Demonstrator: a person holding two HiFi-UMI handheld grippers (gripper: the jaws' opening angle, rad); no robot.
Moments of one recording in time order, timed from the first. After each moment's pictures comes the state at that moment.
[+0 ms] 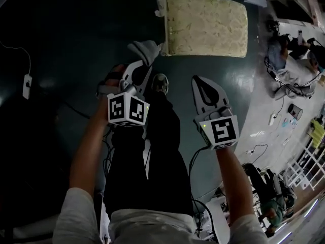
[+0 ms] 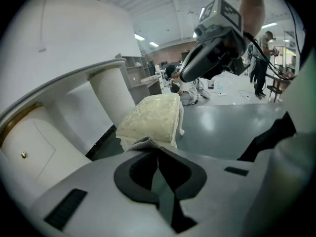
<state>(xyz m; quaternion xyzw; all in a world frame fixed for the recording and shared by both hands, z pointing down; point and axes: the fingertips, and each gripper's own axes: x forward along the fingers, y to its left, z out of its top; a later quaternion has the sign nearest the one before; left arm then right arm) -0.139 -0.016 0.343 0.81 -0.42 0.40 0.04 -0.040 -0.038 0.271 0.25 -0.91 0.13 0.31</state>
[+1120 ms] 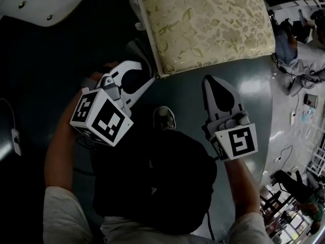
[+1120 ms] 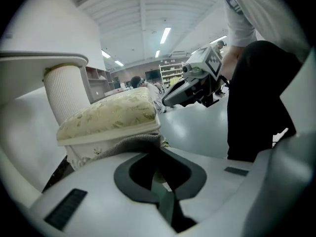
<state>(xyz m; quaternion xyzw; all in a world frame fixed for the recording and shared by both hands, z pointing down) -0.093 -0.059 0.489 0.92 -0.22 0.33 -0.05 0.001 -0.083 0.452 0.37 -0.90 0.09 0.20</state>
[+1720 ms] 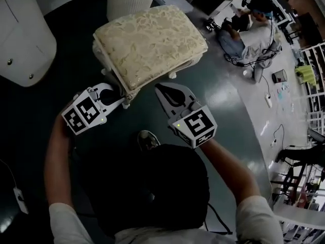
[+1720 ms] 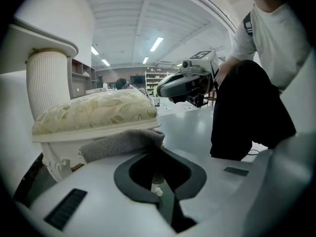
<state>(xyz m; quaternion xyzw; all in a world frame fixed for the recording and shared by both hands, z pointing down) -0.090 -0.055 0.491 0.95 -0.09 0.29 -0.01 -0.021 -0.067 0.412 0.38 -0.90 0.03 0.20</state>
